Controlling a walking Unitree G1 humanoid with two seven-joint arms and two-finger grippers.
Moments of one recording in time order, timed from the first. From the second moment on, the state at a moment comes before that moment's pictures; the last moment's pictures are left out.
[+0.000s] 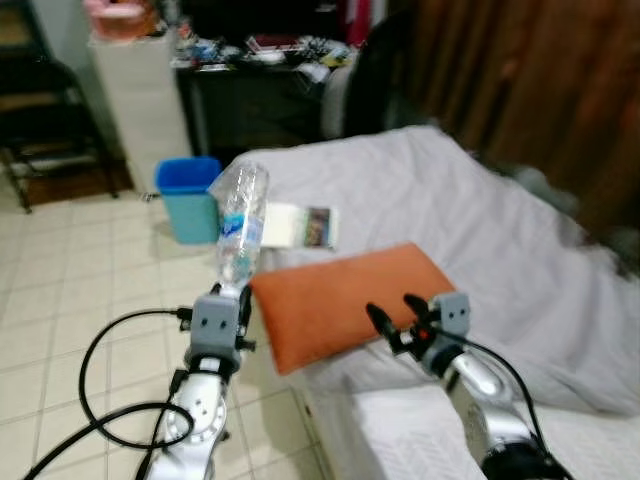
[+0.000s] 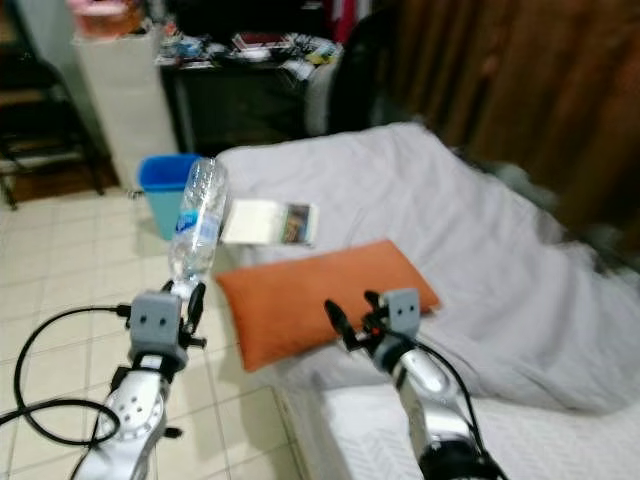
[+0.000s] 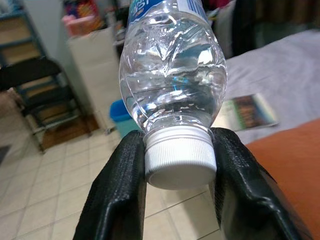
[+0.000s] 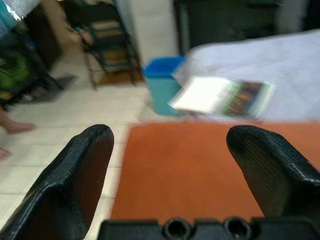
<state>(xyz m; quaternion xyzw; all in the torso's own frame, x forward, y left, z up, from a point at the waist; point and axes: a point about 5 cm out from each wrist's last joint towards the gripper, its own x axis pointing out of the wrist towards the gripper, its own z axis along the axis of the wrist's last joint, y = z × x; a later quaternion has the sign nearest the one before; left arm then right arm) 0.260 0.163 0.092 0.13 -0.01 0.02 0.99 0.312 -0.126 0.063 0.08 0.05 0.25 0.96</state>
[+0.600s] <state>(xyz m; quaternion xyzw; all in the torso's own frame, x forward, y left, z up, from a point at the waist) 0.263 0.146 0.097 0.14 -0.03 0.00 0.99 0.302 -0.146 0.050 0.08 0.07 0.22 0.97</state>
